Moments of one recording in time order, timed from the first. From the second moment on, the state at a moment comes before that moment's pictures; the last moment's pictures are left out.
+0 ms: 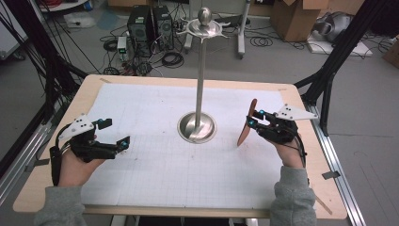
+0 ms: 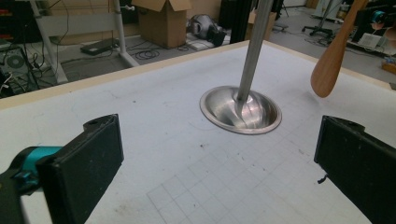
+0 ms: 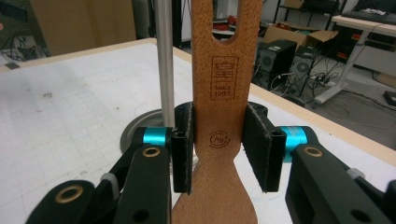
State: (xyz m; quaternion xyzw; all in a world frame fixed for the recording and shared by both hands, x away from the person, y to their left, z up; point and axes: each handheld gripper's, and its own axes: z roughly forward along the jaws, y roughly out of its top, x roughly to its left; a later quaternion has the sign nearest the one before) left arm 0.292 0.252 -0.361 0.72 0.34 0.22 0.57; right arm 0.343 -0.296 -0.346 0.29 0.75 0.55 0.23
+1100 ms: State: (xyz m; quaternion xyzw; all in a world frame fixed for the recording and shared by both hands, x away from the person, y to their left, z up) left arm 0.290 0.248 -0.355 0.71 0.33 0.22 0.58; right arm 0.335 -0.296 -0.325 0.27 0.75 0.57 0.21
